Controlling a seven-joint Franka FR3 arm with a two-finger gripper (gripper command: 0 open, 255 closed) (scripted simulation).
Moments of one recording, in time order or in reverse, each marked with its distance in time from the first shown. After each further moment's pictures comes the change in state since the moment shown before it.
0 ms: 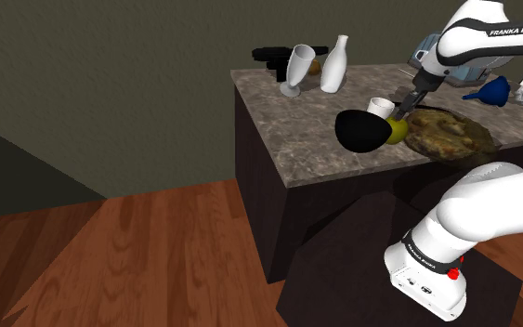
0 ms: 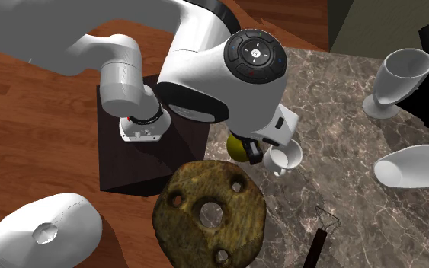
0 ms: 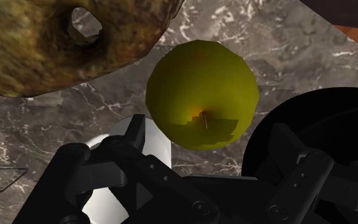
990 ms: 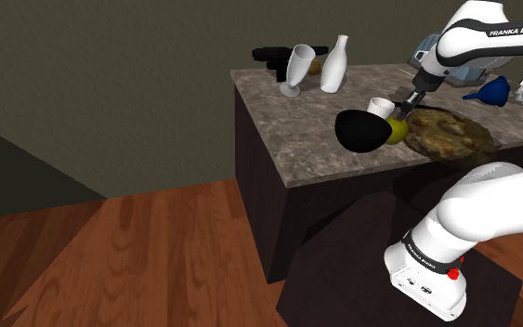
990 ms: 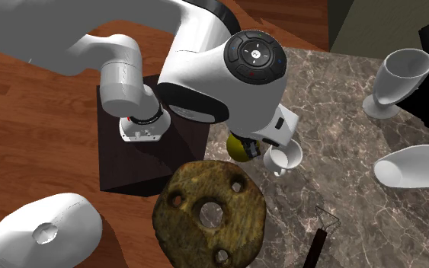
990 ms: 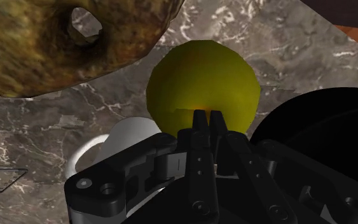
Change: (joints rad) arm 0.000 0.001 -0.001 -0.001 0.000 0.003 0.000
